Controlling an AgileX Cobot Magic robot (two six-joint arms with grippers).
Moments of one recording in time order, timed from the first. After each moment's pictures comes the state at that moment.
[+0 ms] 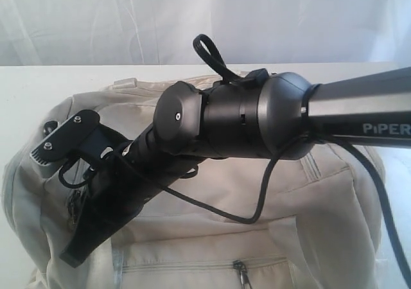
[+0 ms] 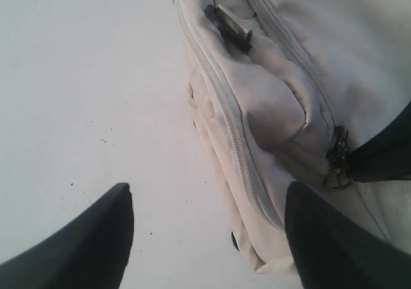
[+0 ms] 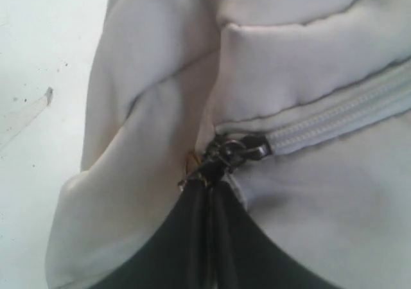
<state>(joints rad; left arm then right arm) -0.23 0.60 -0.62 0.09 0.84 -0.12 0.80 1.85 -1.26 0.71 0.51 -0.86</state>
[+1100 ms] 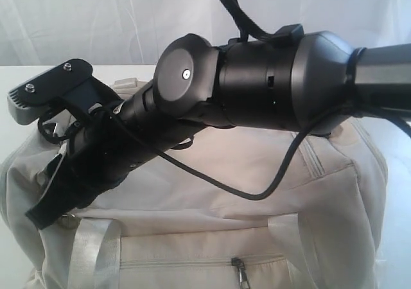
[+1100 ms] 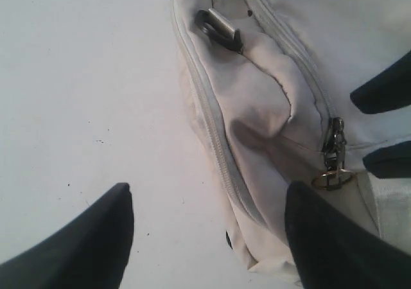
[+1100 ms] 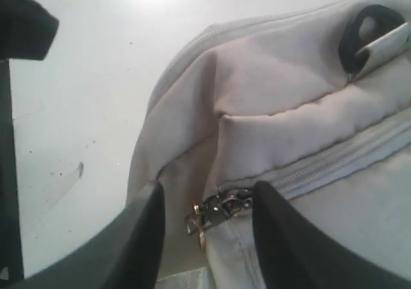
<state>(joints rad) -0.23 0.60 -0.62 0.08 0.83 -0.12 0.80 1.77 -1.32 0.72 0.51 -0.76</state>
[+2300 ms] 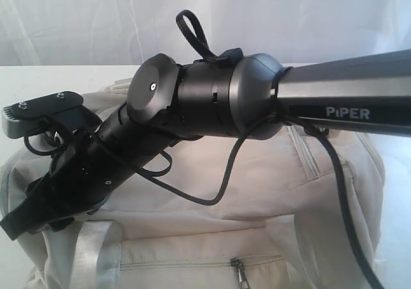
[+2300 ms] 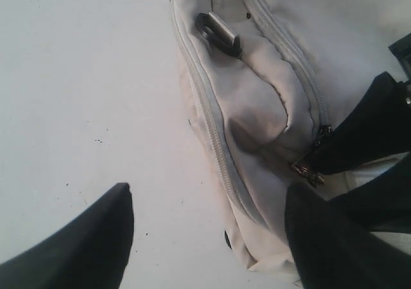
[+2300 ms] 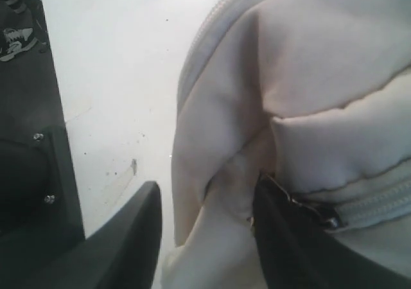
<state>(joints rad) -0.23 0.60 -0.62 0.08 0.83 -0.12 0.81 1.91 -1.42 0.84 0.64 -0.67</state>
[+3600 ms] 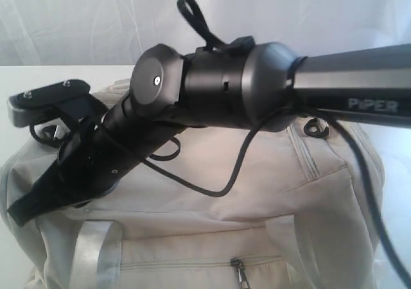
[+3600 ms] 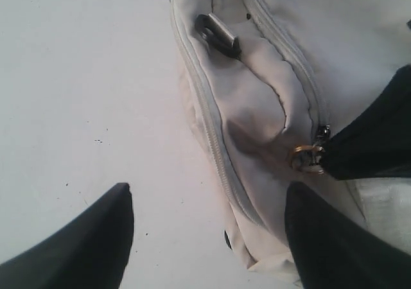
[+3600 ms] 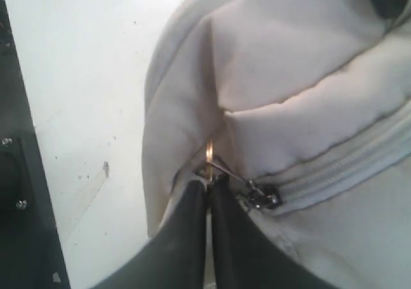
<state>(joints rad) -0.23 0.60 -0.62 0.08 0.83 -0.12 0.81 1.87 -1.42 0.70 0.62 -0.54</state>
